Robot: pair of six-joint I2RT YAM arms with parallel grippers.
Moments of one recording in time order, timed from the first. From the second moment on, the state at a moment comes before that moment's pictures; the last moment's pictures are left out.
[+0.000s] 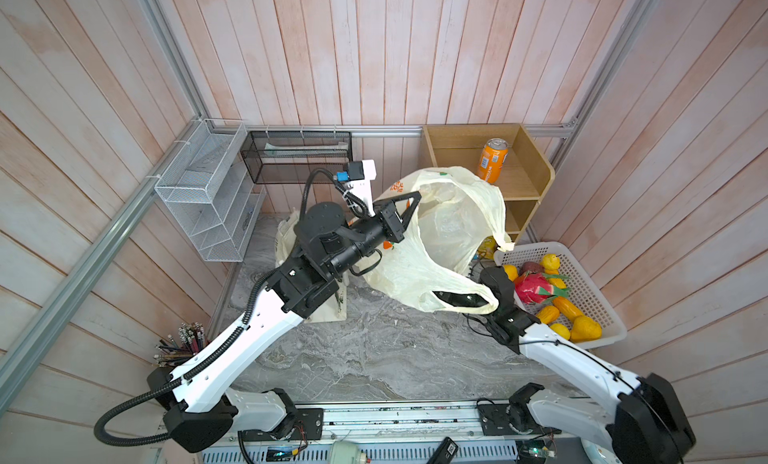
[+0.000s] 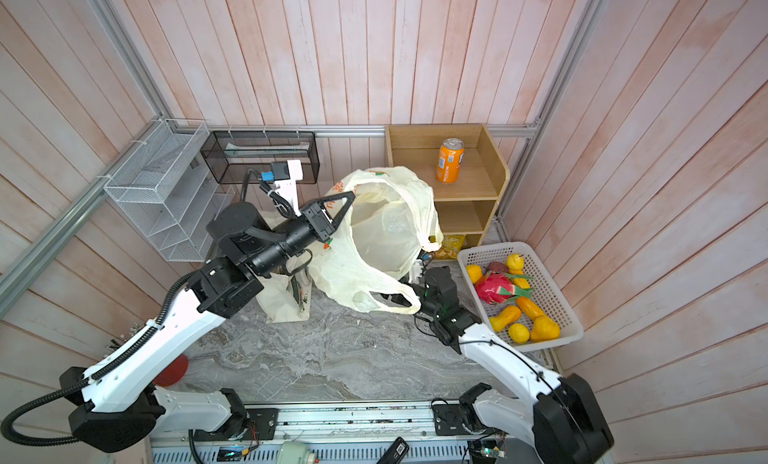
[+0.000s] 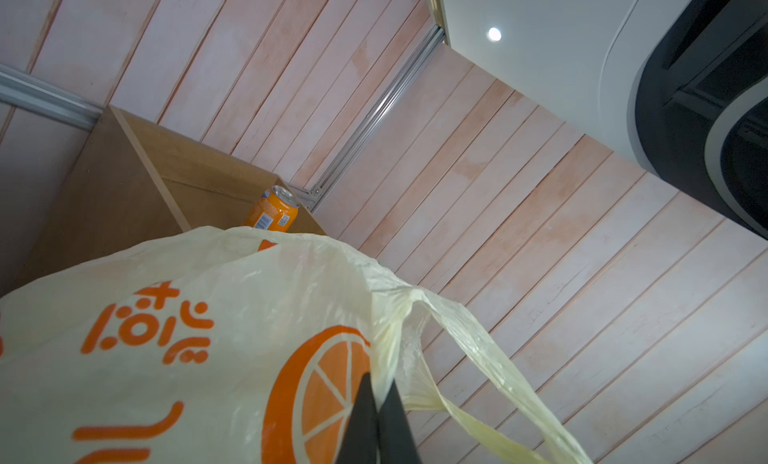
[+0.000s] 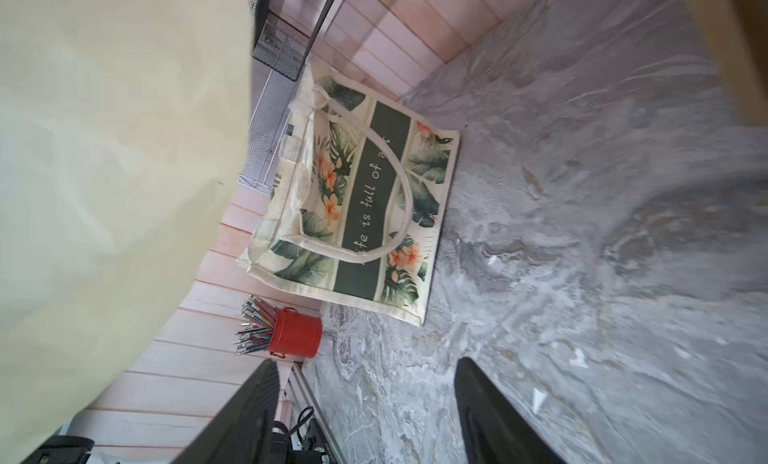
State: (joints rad) left arm -0.83 1.31 1.51 -0.04 0.06 -0.73; right arm 0.54 1.02 0.56 0.24 -0.42 0.94
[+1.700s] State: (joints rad) left arm -1.09 1.58 1.25 0.30 0.03 -1.09; right arm 0.27 0.72 0.76 -0.32 -0.31 0.68
